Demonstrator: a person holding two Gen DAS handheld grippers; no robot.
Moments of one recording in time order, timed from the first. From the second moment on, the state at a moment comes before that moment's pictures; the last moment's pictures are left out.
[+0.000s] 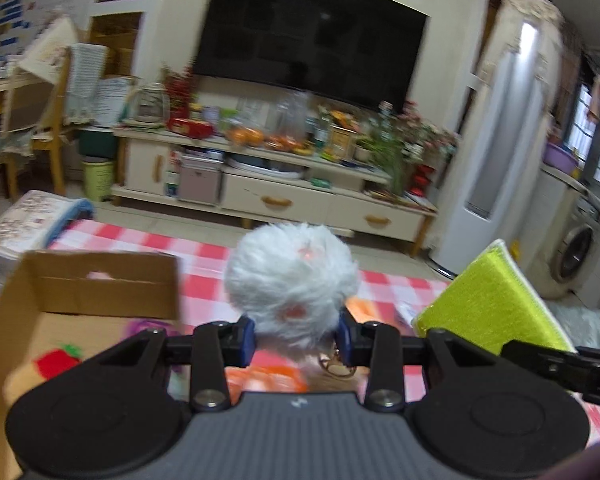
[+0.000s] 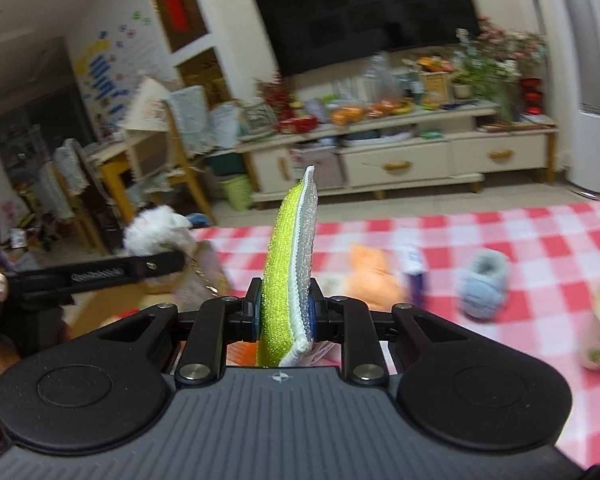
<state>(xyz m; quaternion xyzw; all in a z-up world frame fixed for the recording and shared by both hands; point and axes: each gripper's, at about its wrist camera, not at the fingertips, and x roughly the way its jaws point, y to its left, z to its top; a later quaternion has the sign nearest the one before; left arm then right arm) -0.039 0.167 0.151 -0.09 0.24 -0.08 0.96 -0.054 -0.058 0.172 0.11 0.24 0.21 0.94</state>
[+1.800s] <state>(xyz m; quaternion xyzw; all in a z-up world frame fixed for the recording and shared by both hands) -0.029 0.271 0.134 -0.11 0.25 0.07 0.96 -0.078 0.040 0.141 0.06 0.24 0.30 0.92</state>
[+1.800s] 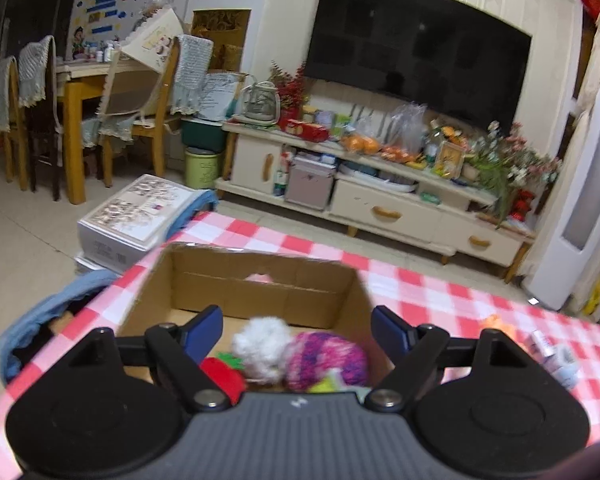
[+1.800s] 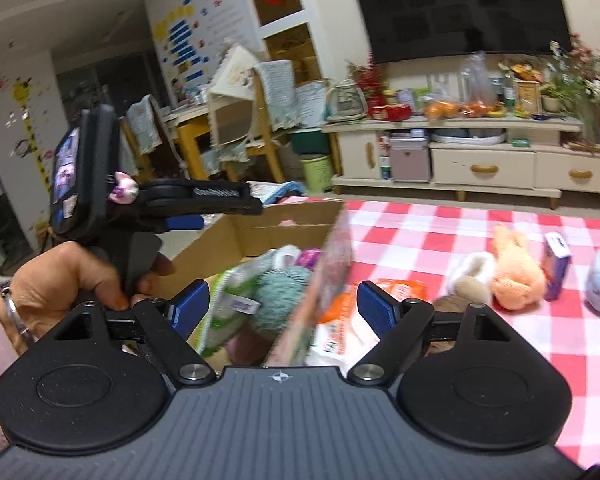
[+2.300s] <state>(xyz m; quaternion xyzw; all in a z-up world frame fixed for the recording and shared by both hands) -0.029 0.245 0.132 -0.10 0.20 0.10 0.97 -0.091 -0.002 0.130 0.08 0.24 0.23 0.94</state>
